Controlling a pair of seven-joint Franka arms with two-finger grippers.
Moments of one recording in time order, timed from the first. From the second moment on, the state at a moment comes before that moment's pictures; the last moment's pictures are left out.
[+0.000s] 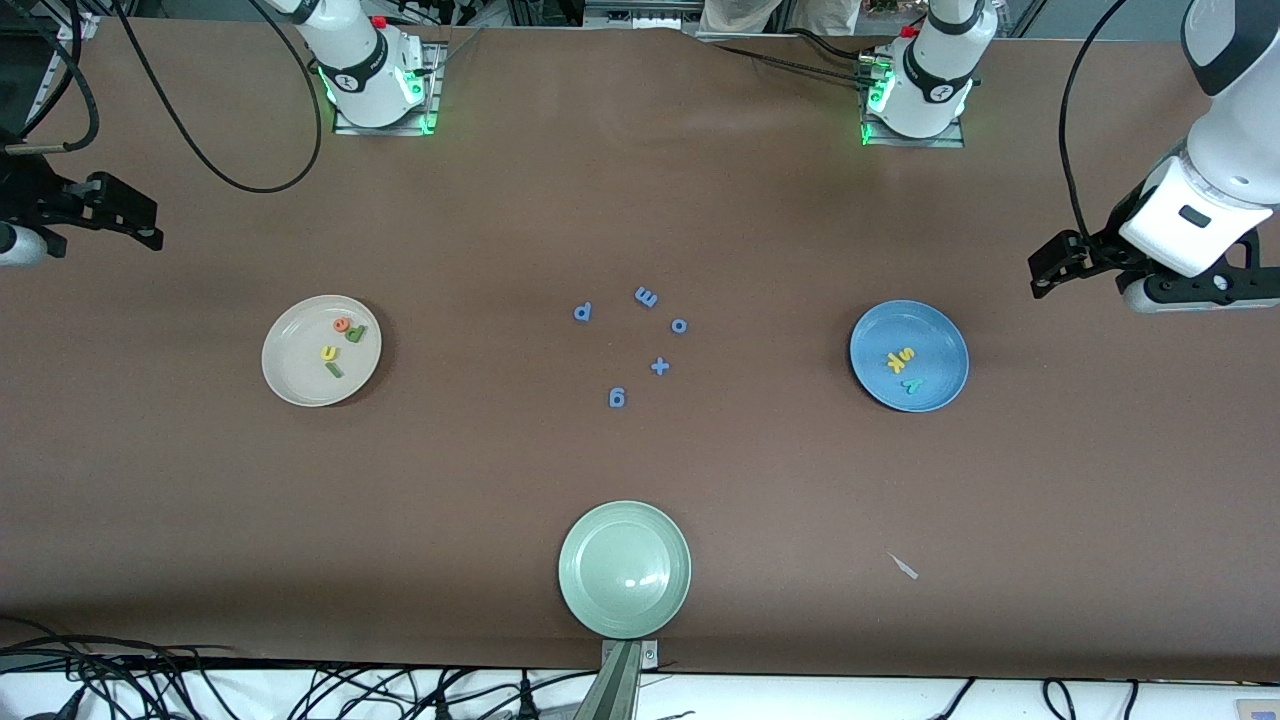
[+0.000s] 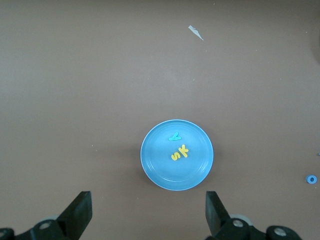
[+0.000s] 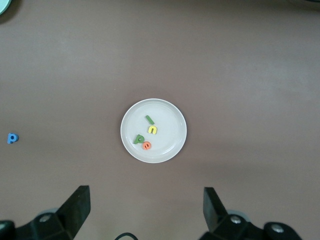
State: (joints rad) left arm -0.08 0.01 0.00 -1.72 0.04 1.75 -0.15; right arm 0.10 0.06 -0.09 -1.49 -0.04 1.54 -0.11
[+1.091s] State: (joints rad) left arm -0.08 0.01 0.00 -1.72 0.04 1.73 -0.15; right arm 0.11 0.08 -0.07 -1.49 -0.03 1.60 -0.11
